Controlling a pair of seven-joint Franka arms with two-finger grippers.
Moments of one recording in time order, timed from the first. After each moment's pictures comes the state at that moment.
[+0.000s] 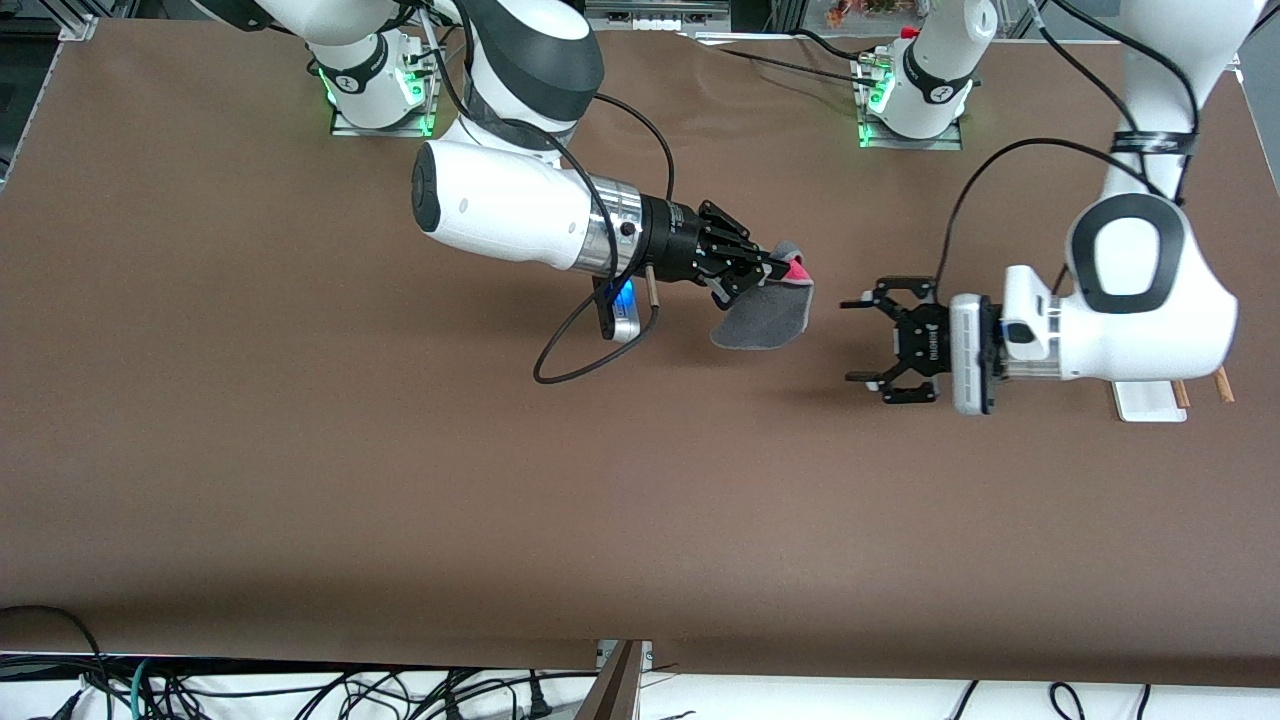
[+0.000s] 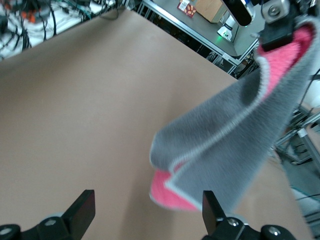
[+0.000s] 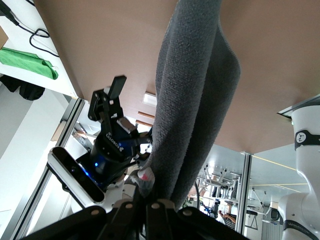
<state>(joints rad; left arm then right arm) 0.05 0.38 -0.19 -1.73 -1.00 1.85 1.46 0.34 0.70 0.60 -1.15 0.65 2.39 1.55</state>
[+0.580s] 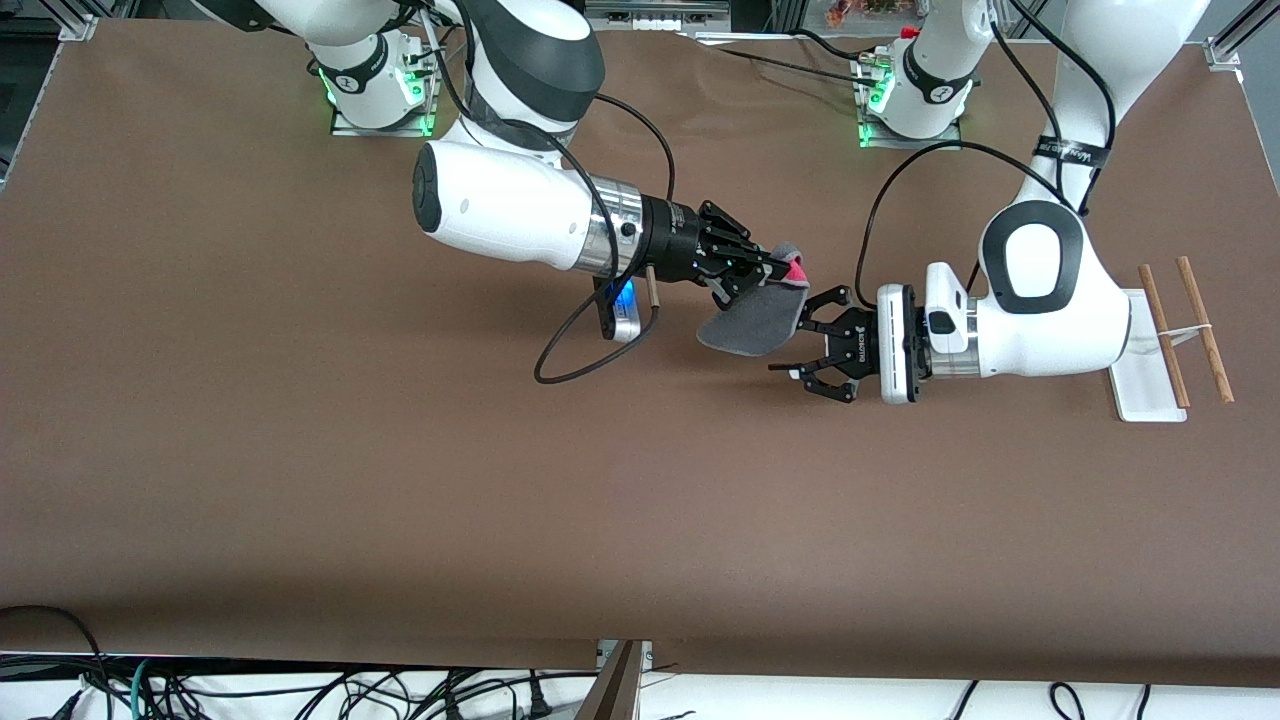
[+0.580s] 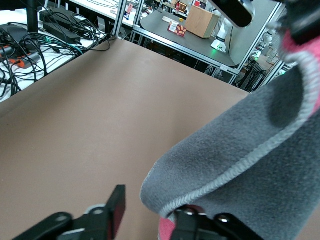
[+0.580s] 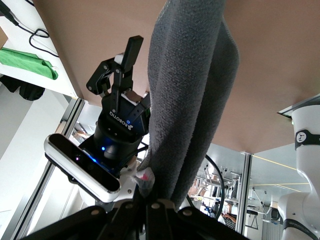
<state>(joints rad) 0.01 0.41 -0.24 -1.77 -1.13 1.98 1.64 0.34 0.70 0.60 -1.15 0.65 2.39 1.55</state>
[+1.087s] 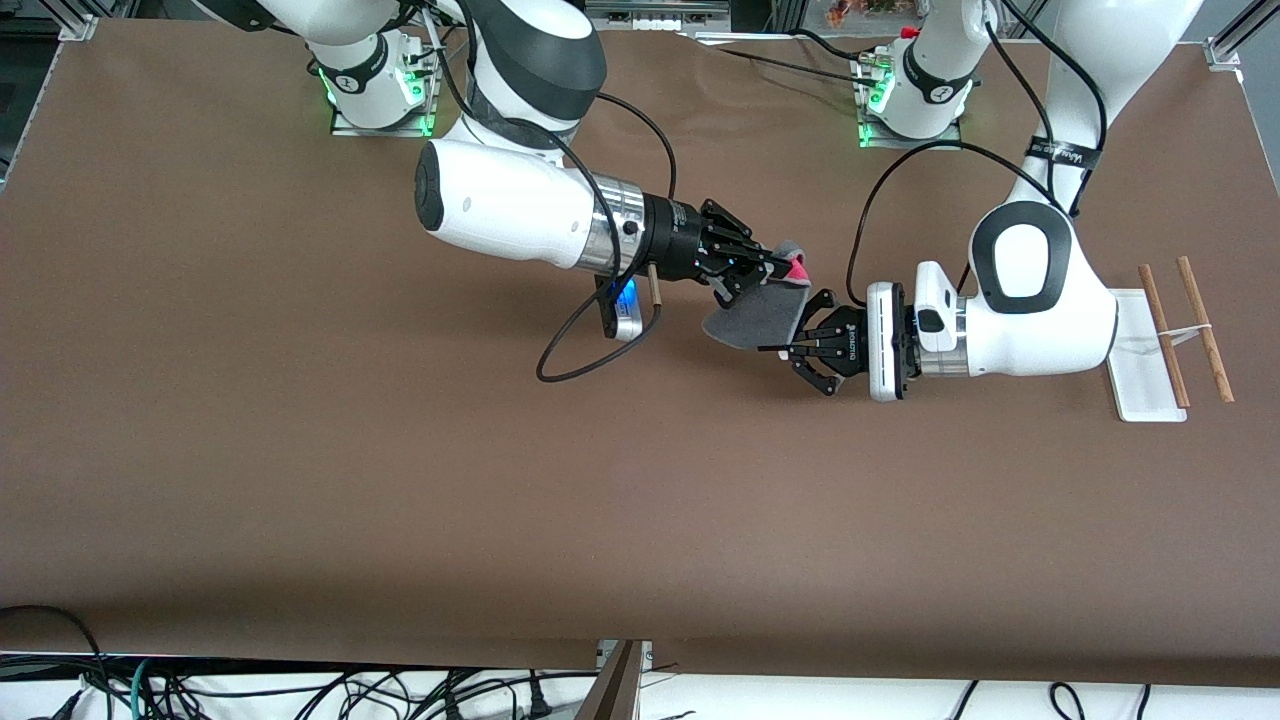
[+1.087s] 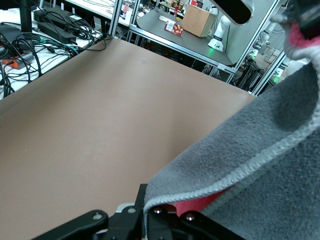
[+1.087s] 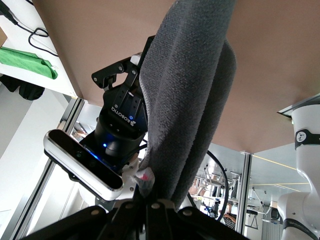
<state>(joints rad) -0.01 0.41 -0.24 -1.77 -1.13 1.98 1.64 0.34 0.70 0.60 -1.15 0.65 2.40 1.55</state>
